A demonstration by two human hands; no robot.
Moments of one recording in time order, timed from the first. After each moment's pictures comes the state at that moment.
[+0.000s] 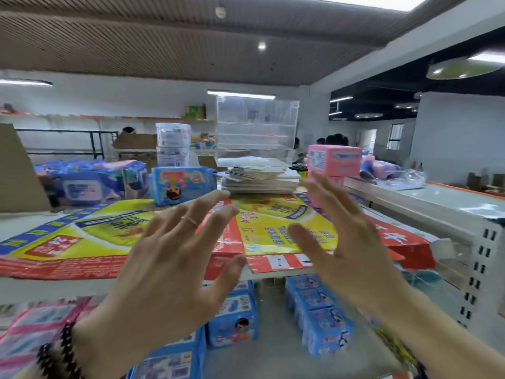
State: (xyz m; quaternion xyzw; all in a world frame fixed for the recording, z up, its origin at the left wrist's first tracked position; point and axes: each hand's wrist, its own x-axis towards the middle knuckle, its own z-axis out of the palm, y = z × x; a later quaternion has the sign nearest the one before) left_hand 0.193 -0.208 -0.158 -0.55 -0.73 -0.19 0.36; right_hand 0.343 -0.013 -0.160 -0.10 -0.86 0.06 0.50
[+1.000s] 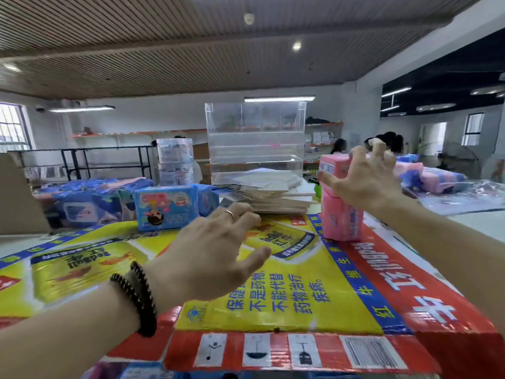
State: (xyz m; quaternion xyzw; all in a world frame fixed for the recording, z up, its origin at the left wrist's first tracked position) left_hand 0.176 -0.023 -0.115 -0.51 -0.84 -0.06 0.19; right_hand 0.248 0.268 -0.080 -0.37 -0.85 0.04 0.38
